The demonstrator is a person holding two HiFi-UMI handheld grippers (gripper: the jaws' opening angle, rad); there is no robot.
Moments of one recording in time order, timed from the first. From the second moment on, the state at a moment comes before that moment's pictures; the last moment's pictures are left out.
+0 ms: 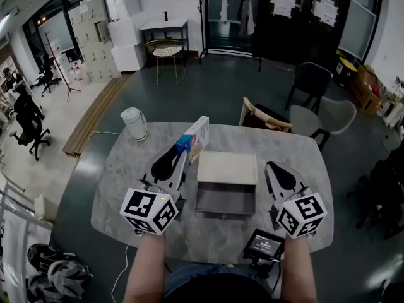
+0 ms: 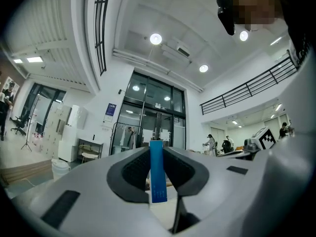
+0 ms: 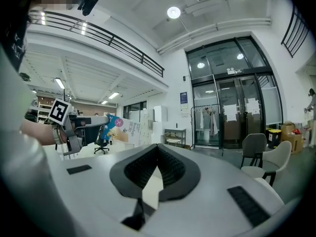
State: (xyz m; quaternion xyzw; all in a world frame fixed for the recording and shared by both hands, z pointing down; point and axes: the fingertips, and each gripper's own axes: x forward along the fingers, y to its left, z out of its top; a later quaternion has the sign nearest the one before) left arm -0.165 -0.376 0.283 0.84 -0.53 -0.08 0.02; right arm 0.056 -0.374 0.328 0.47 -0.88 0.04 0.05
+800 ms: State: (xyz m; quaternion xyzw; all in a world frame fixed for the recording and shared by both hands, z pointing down) left arm -0.157 -0.394 0.277 0.84 -0.54 -0.08 0.00; right arm 0.056 -0.388 0.317 0.47 -0.88 0.02 0.04
